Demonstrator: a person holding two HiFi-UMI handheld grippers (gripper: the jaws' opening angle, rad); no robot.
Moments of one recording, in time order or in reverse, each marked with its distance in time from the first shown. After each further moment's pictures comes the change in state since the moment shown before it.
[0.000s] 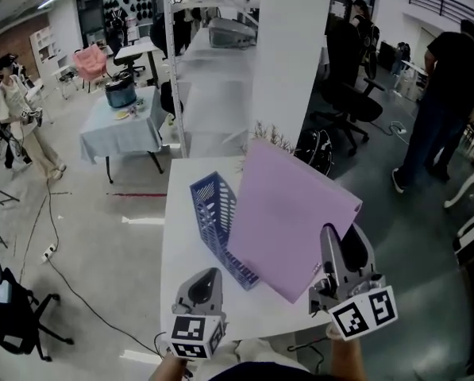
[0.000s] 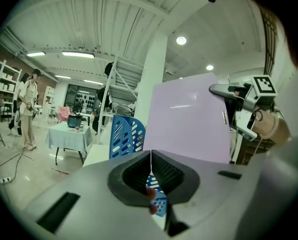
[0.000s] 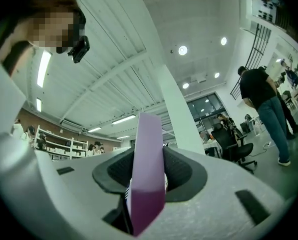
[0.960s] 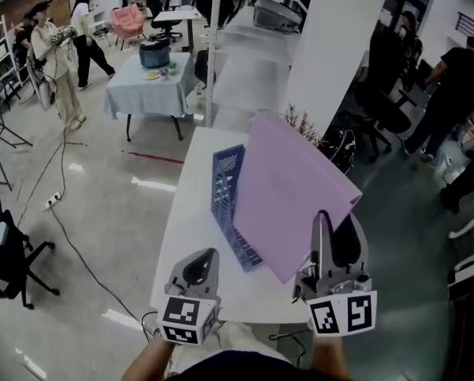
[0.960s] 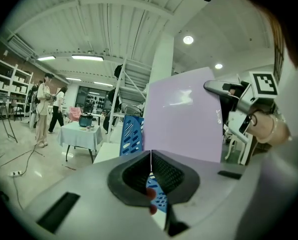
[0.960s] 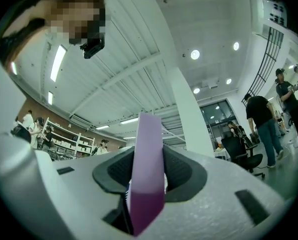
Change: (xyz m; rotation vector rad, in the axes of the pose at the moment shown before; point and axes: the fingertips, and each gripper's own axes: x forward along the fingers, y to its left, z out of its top) left arm -0.020 0.012 -0.012 -0.038 0.010 0.112; right arm 0.025 0.041 -0.018 -0.103 -0.042 0.091
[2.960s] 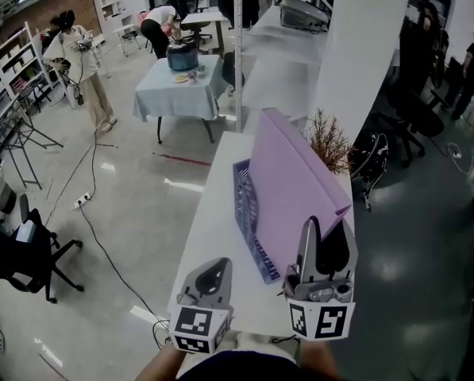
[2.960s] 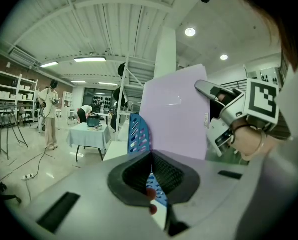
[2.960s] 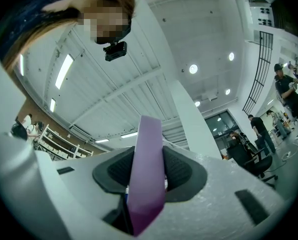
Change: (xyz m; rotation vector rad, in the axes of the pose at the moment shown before) left arm 0.012 0.015 0.002 0.050 0.020 0.114; right arm 0.034 0.015 -0.036 0.001 -0.204 0.015
